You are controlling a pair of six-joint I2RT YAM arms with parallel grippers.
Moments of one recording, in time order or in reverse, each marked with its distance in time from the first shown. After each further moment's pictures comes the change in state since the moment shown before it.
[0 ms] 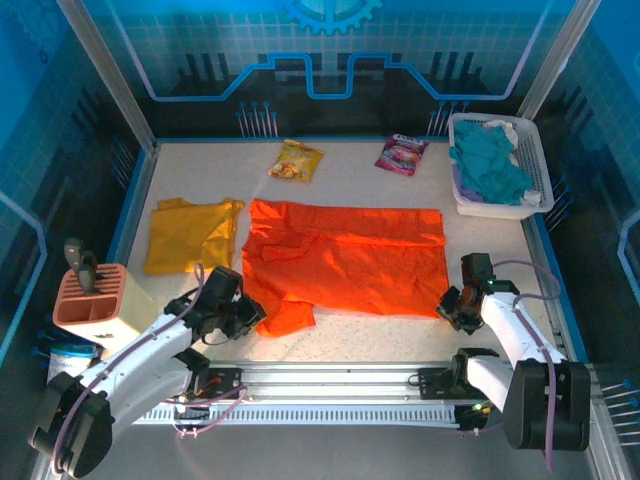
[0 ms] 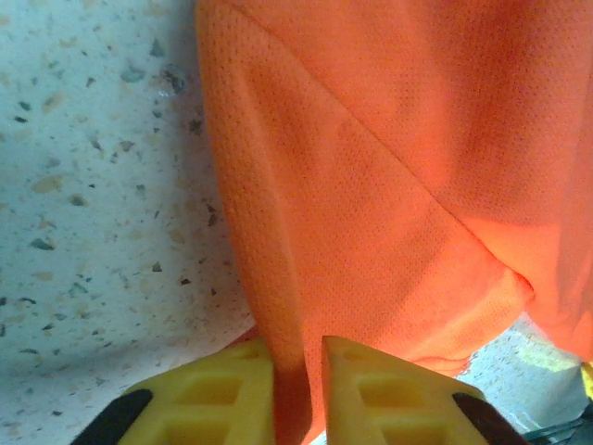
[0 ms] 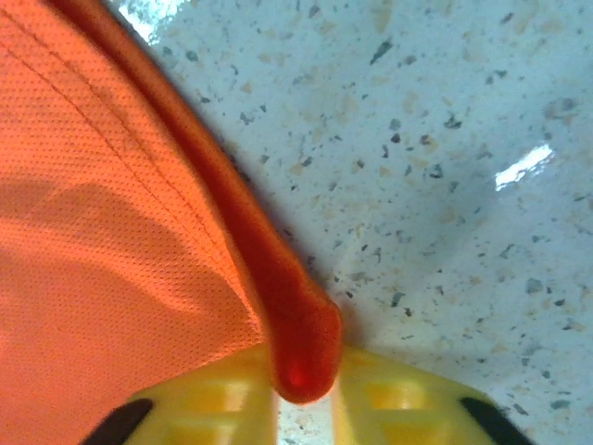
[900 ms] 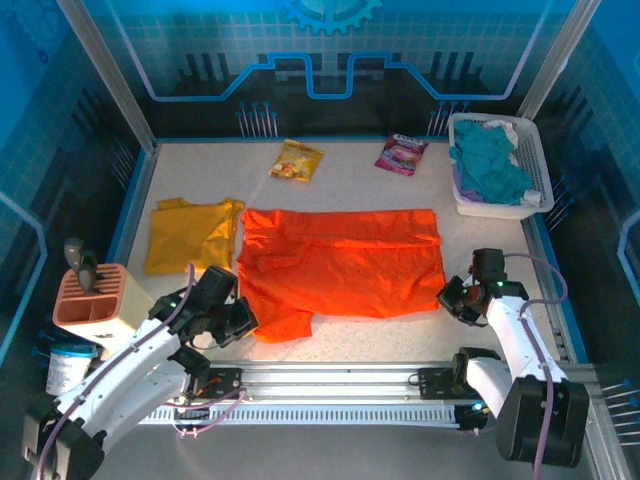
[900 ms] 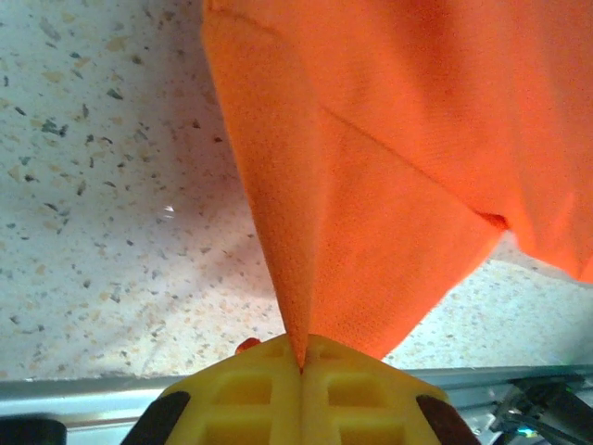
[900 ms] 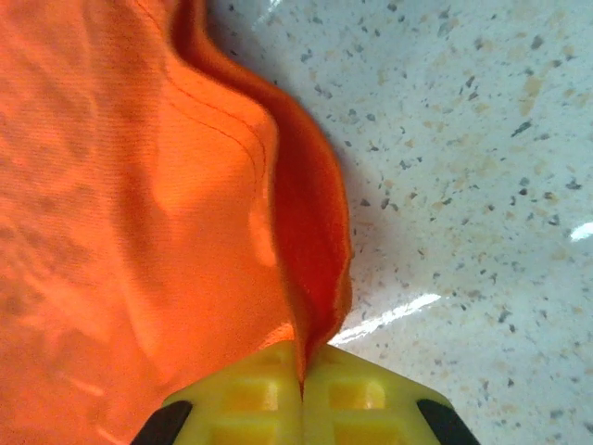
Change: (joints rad) left arm -0.042 -0.130 0.155 -0.355 0.011 0.064; right arm -0.083 -0.095 0.055 -0.021 -0.132 -0.079
